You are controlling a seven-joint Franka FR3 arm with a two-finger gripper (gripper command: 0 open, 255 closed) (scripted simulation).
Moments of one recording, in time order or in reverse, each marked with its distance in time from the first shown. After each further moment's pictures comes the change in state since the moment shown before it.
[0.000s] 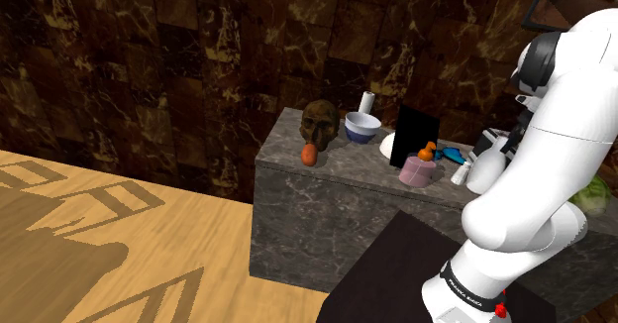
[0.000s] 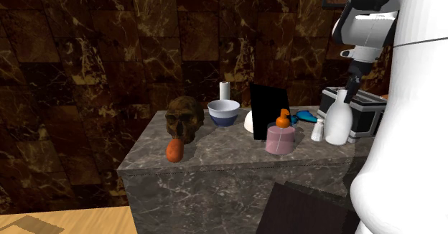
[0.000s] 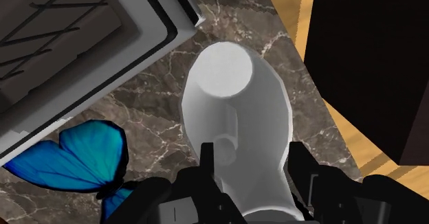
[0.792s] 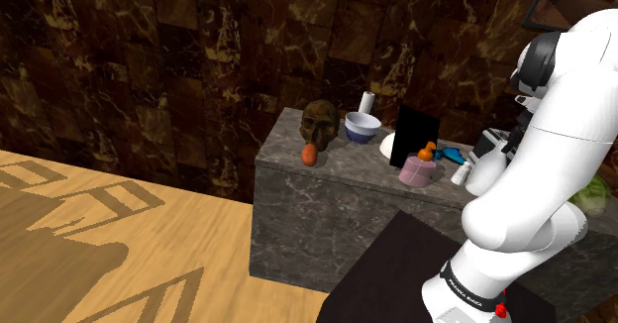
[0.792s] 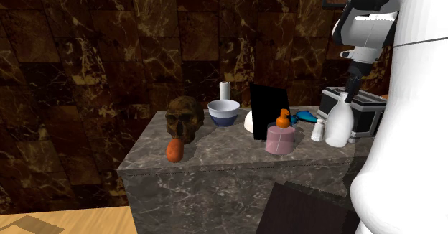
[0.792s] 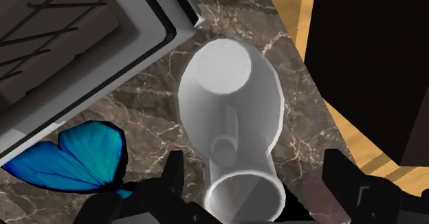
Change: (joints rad) arm 0.000 0.000 0.001 -0.007 0.002 0.008 -0.002
